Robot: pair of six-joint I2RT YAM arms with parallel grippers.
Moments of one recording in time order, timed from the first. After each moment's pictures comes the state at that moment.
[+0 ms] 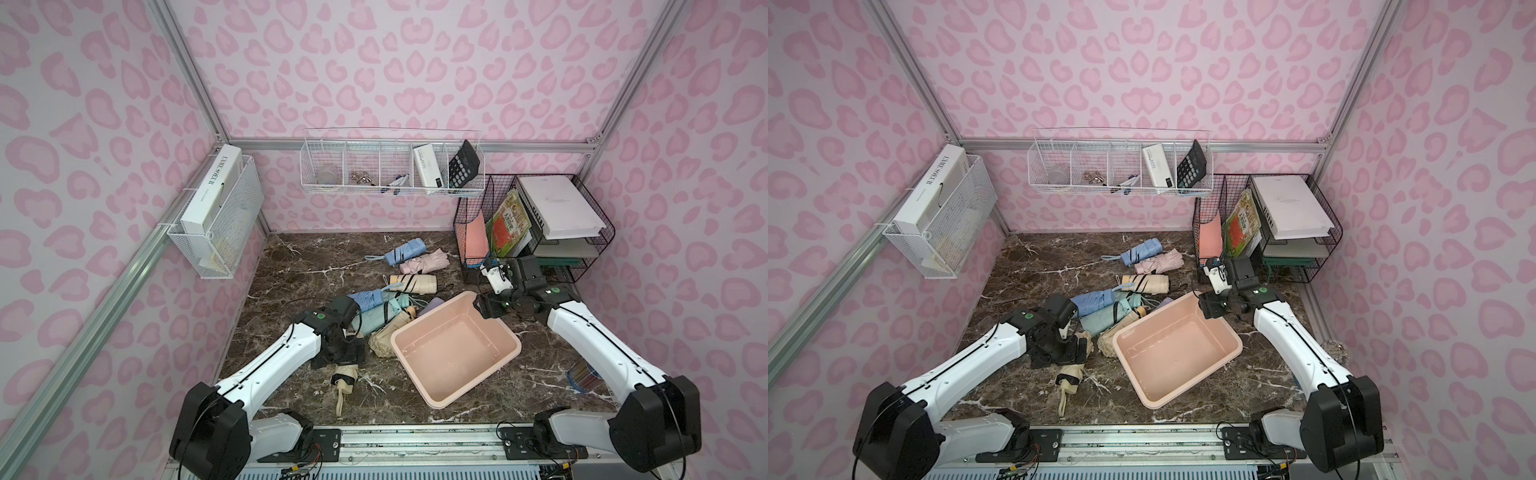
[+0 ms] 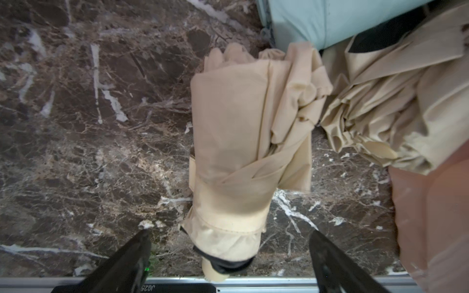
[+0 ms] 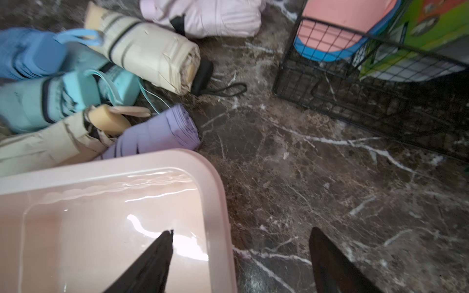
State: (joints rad) left arm -0.48 1.28 0.86 -1.03 0.01 -0.57; right arm 0.32 1.27 1.01 -0.63 -0.17 -0.07
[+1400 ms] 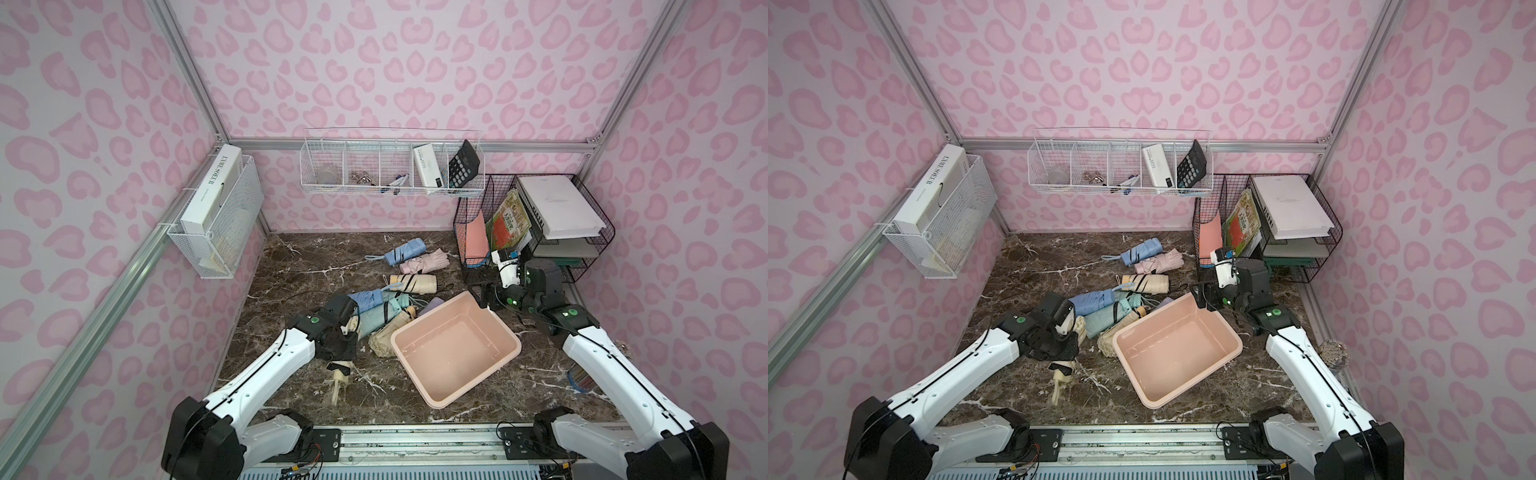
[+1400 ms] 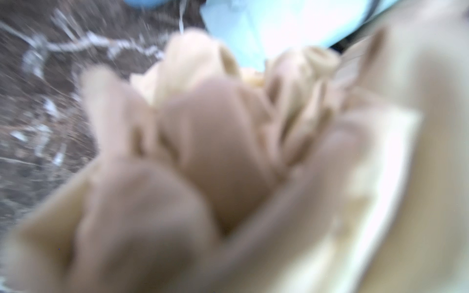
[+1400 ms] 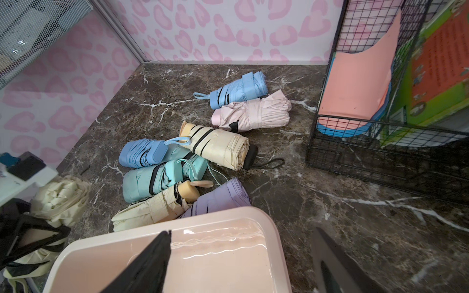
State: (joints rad) left arm -0.48 1.13 0.90 -1.00 0.00 -0.43; right arm 0.32 1.10 0.90 -0.35 -0.31 0.16
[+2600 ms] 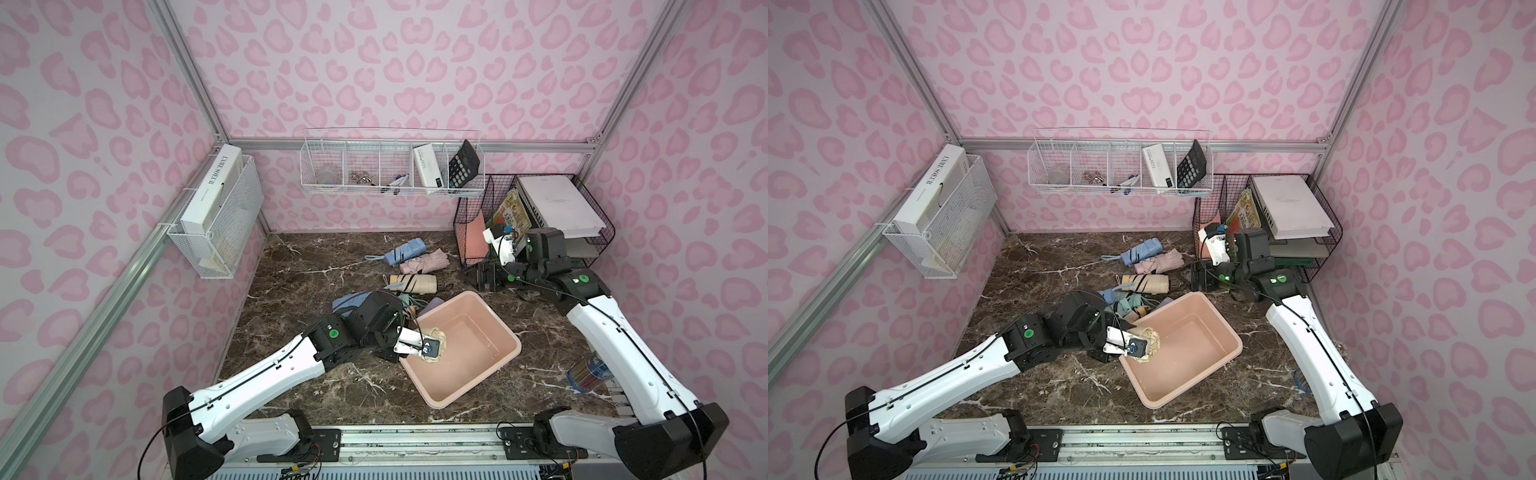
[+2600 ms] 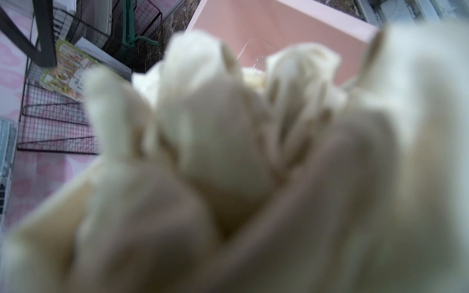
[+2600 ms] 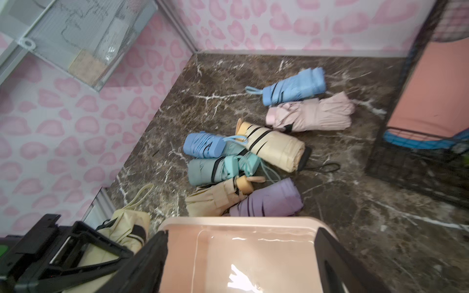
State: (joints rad) left arm -0.95 1.18 1.09 -0.66 0.09 1.01; right arm 0.37 1.28 1.33 -0.74 -0.56 0.16
